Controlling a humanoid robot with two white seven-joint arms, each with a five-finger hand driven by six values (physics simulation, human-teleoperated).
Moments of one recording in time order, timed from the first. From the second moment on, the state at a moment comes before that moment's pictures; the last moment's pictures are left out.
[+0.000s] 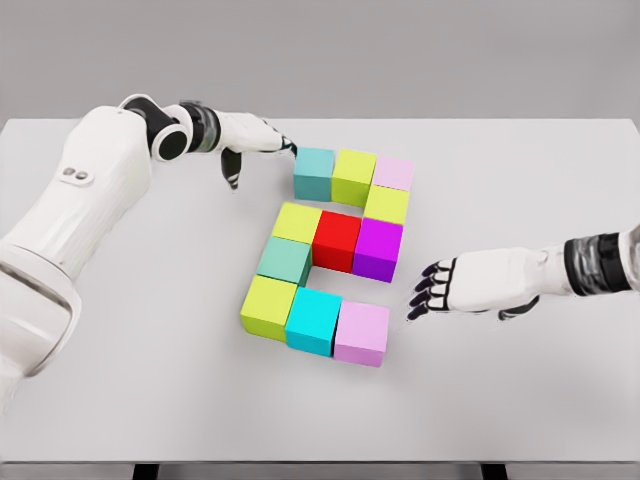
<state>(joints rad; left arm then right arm) -1.11 0.17 -0.82 -0.61 -0.82 -0.47 -0.56 -0.79 -1.03 1.02 -1.75 0.37 -0.61 0.61</state>
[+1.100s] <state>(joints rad) -1.13 0.22 -0.84 -0.62 -0.81 -0.60 -0.55 -0.79 -1.01 0.79 -1.39 -0.11 -0.61 0.61</state>
